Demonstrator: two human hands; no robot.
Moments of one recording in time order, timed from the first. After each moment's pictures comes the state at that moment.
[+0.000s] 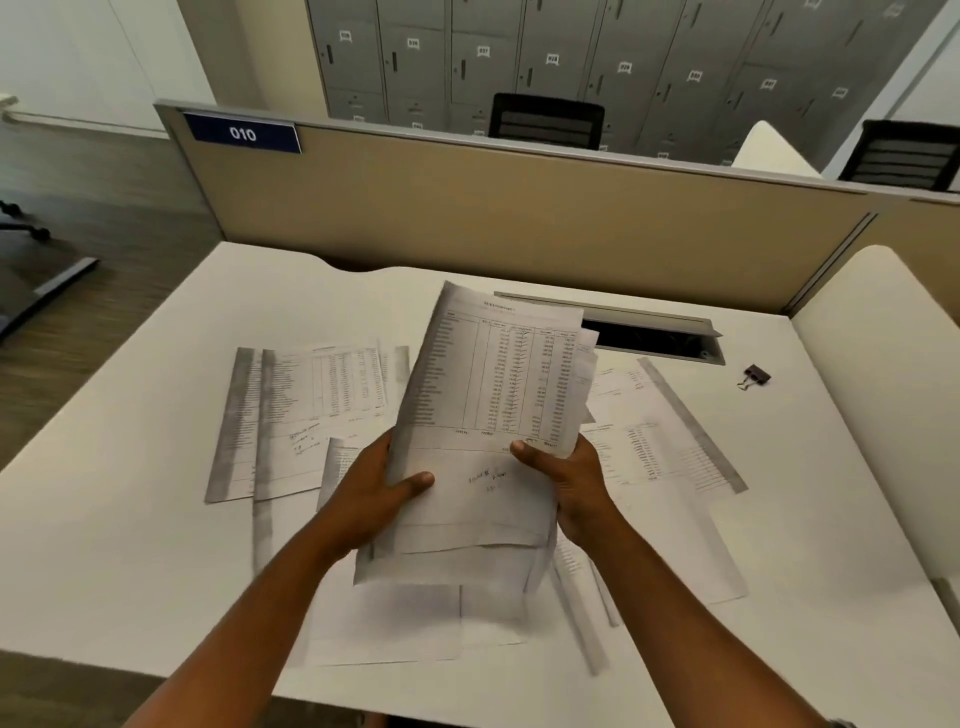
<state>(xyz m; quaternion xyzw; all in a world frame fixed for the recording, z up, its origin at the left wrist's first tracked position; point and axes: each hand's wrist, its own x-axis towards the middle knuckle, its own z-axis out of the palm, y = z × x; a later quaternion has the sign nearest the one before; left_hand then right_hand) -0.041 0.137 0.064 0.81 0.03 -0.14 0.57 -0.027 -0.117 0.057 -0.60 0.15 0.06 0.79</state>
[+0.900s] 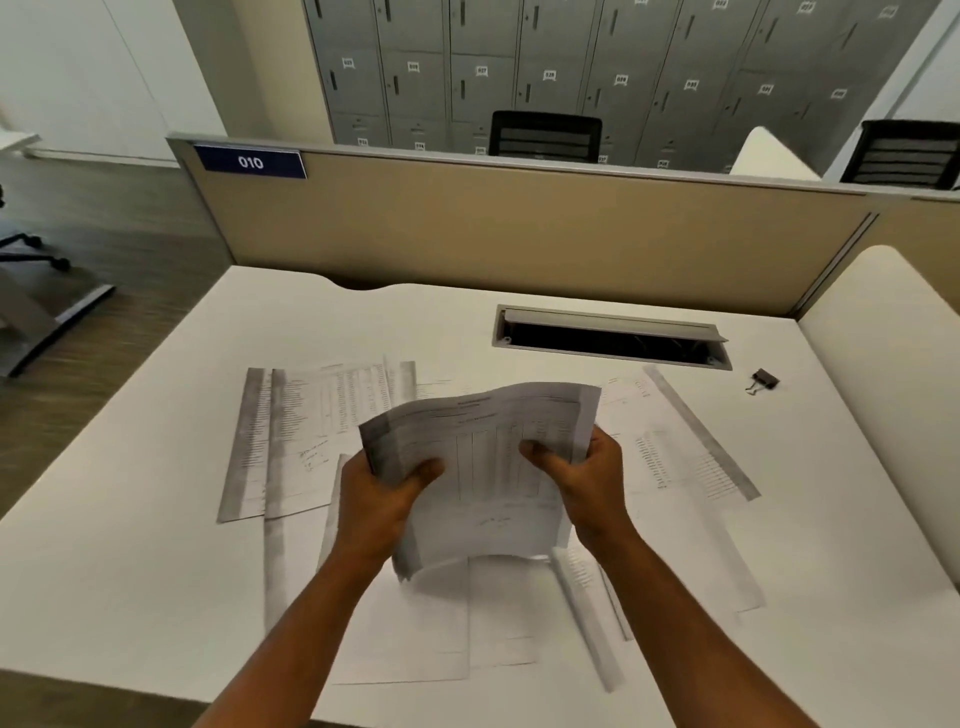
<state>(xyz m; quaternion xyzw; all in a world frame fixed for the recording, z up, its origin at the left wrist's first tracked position) -0.053 0.109 0.094 0.75 0.09 0.08 0.65 -0.034 -0.117 0.081 -0.68 0.04 -0.08 0.73</state>
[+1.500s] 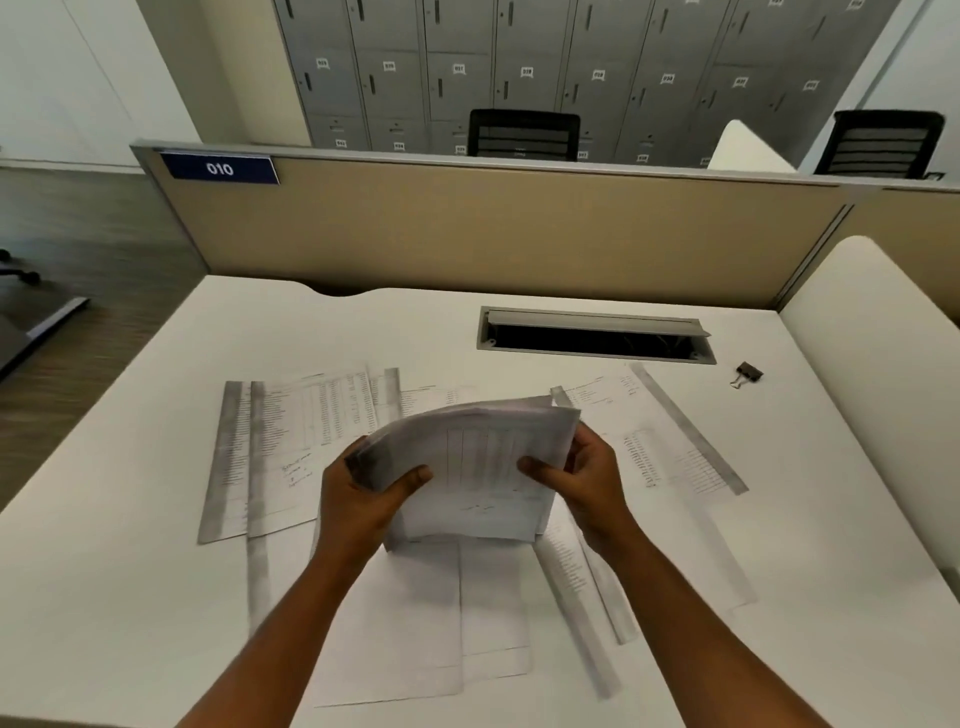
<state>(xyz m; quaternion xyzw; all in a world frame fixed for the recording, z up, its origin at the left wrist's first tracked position) -0.036 0.109 0.088 0.77 0.09 0.08 0.63 -0.024 -0.145 0.065 -0.68 0.03 -0.01 0.73</state>
